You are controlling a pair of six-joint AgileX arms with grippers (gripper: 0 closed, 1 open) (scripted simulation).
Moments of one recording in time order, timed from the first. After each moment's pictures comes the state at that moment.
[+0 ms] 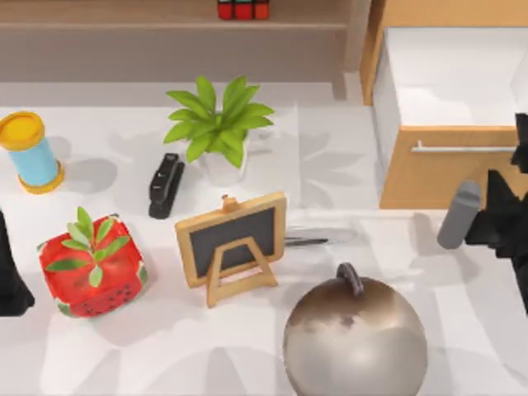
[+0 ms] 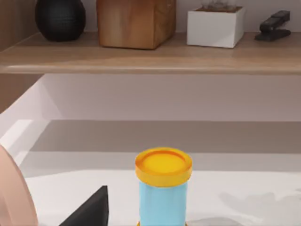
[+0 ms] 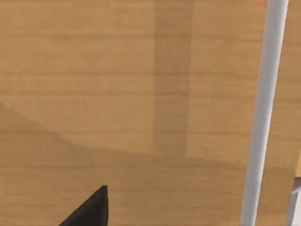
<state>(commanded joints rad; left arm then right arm) 0.00 0.00 0.00 0.00 0.00 0.00 0.31 1.99 0.30 1.69 0.35 -1.56</state>
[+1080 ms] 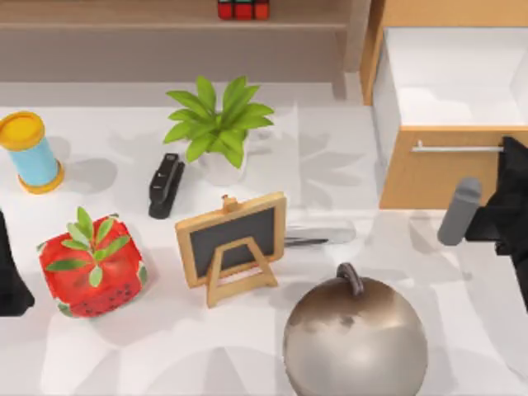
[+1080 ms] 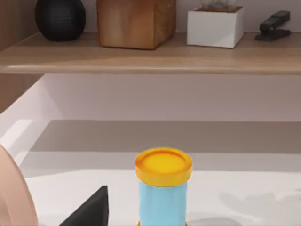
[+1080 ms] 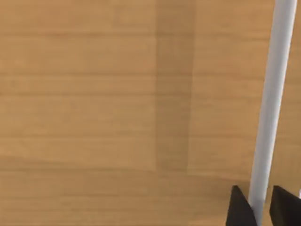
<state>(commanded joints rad) 0.00 0.00 0.00 0.00 0.00 0.00 0.31 1.99 0.31 1.68 0.34 -1.56</state>
